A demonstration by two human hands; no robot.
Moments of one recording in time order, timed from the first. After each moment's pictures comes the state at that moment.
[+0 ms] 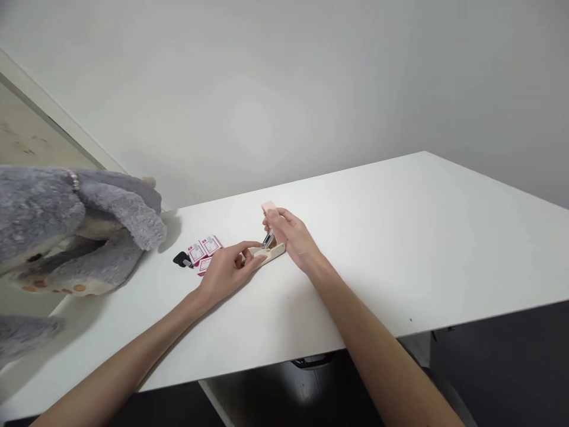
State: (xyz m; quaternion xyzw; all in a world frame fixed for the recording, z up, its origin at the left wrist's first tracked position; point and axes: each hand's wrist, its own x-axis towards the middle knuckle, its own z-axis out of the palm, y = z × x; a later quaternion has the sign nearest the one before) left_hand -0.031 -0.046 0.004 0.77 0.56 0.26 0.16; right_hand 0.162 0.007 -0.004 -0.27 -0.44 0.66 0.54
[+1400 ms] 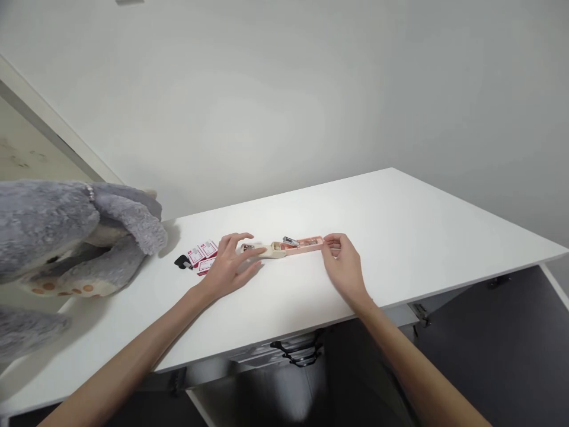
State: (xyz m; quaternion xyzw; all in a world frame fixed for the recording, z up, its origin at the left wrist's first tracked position) left_hand -0.036 -0.044 -0.002 0.89 0.36 0.27 -0.07; right_hand 0.274 -0.063 -0.044 -0.60 -0.48 0.31 0.56
